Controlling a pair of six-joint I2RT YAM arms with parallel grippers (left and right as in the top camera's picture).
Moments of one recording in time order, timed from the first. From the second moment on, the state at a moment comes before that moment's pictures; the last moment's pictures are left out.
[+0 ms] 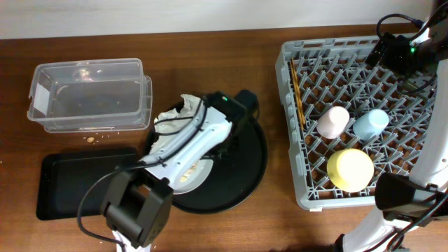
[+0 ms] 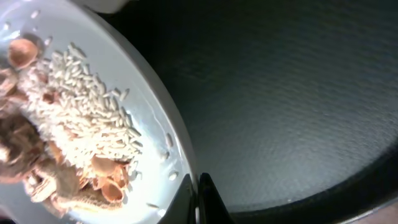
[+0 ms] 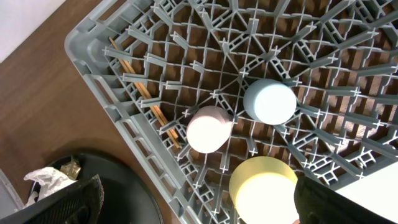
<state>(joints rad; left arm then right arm) -0.67 1.97 1.62 -1.33 -0.15 -0.77 -0.25 1.91 2.42 -1.69 -0.07 0.38</state>
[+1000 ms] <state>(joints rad) 0.22 1.76 1.64 -1.33 0.16 -0.60 -0.25 1.91 2.42 -1.69 -0.07 0.38</state>
